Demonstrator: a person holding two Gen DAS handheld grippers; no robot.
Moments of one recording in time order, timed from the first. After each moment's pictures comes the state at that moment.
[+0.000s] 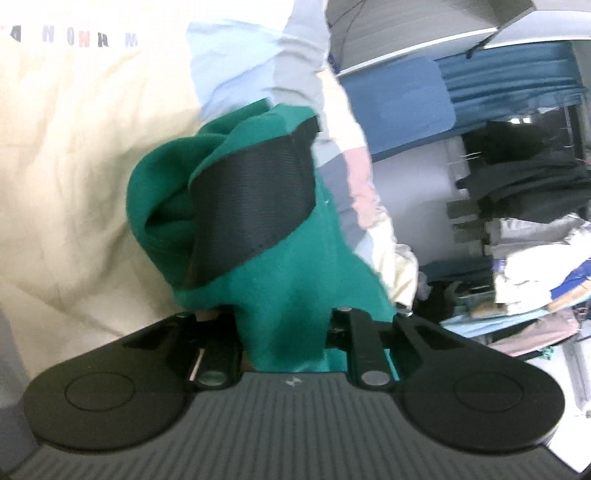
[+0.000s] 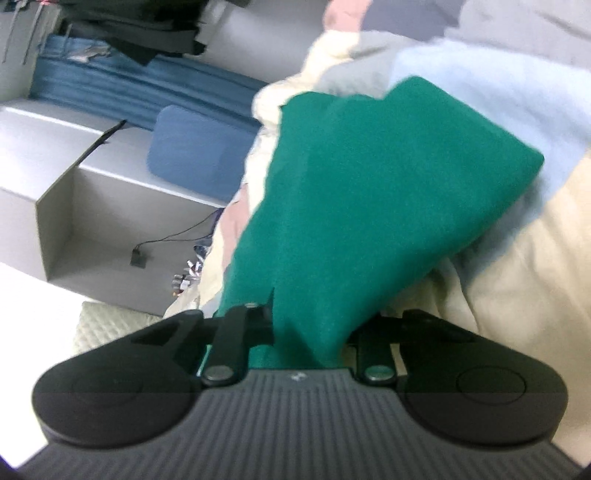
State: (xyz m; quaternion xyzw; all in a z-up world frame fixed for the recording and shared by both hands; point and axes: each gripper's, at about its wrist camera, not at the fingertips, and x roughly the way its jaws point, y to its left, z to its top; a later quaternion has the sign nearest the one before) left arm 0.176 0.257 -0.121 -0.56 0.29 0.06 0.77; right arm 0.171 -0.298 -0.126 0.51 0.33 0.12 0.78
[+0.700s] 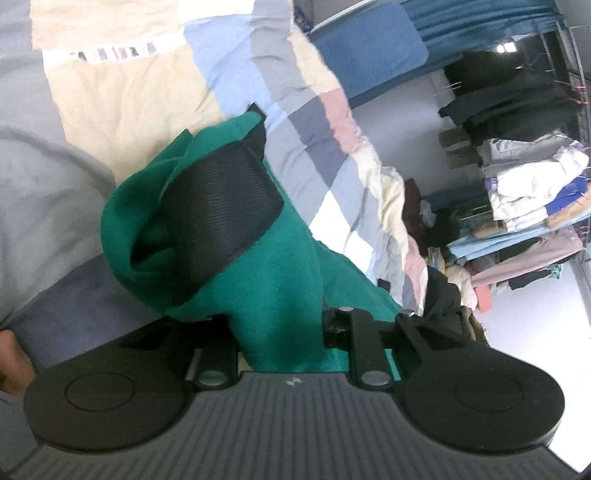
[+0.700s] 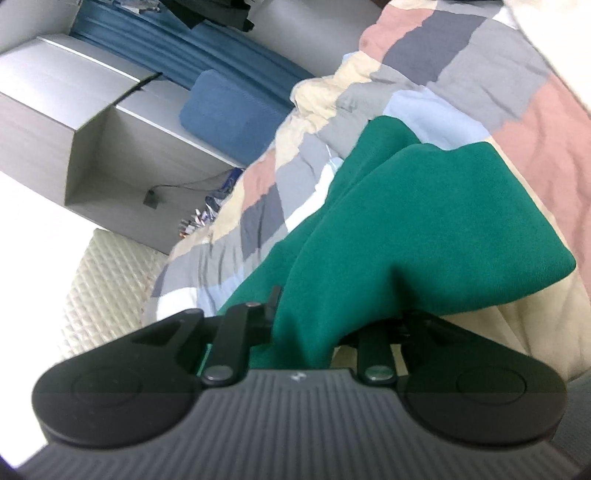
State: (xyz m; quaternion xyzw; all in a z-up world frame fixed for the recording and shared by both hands) left arm 0.022 0.231 -0.036 -0.50 0.38 0.01 0.78; right arm 0.035 -0.340 -0.053 0.43 0.36 0.15 0.82
